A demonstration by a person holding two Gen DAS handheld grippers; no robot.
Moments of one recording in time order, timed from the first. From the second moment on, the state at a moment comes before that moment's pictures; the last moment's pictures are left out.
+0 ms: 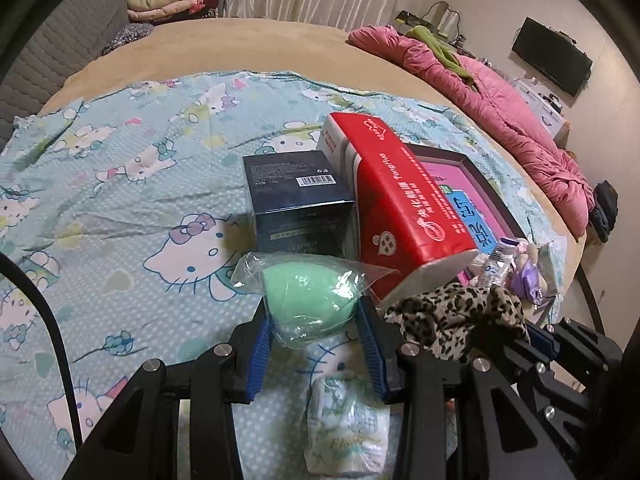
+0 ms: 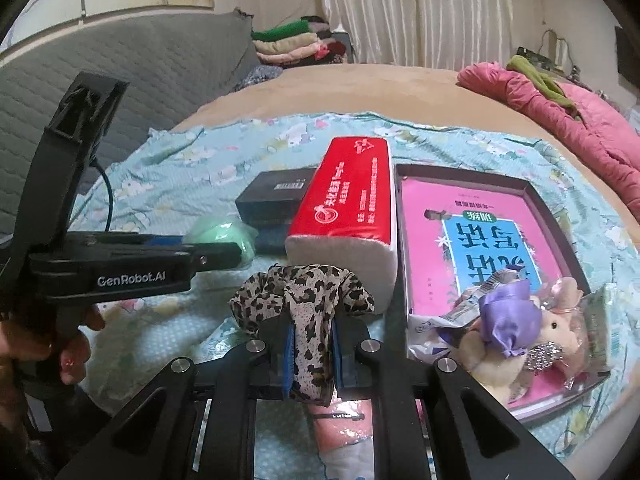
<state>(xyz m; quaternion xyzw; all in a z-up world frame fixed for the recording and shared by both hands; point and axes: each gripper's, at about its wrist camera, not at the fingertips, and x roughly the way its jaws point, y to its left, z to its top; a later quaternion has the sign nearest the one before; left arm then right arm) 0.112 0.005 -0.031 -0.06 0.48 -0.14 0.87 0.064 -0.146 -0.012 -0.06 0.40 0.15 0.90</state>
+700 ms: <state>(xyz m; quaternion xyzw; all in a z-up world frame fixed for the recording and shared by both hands) 0.079 -0.011 0.029 -0.05 0.43 -0.13 0.89 0.040 -0.173 0.051 -0.03 0.33 0.13 0.93</state>
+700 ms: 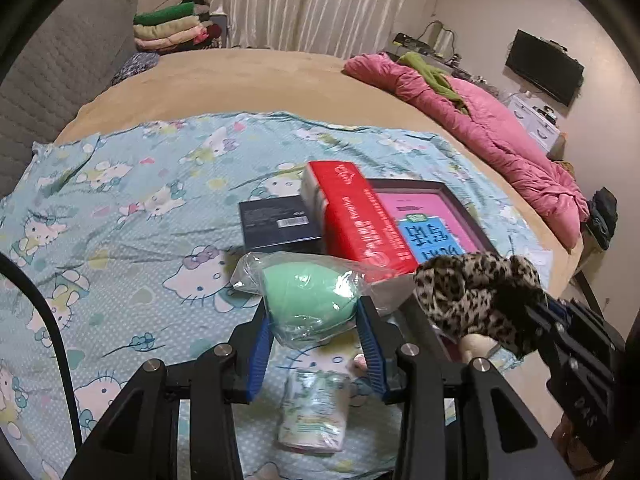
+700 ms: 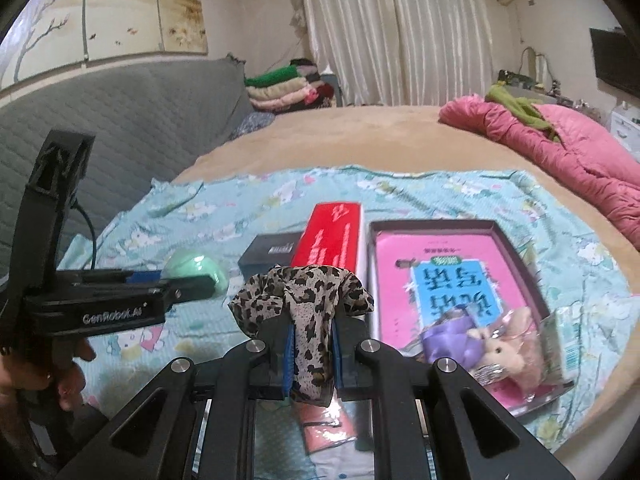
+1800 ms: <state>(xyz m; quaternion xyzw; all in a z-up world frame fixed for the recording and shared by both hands) 0.085 -0.147 0.055 0.00 0.42 -0.20 0.89 0.022 -0.306 0.111 0.09 0.25 0.02 0.96</state>
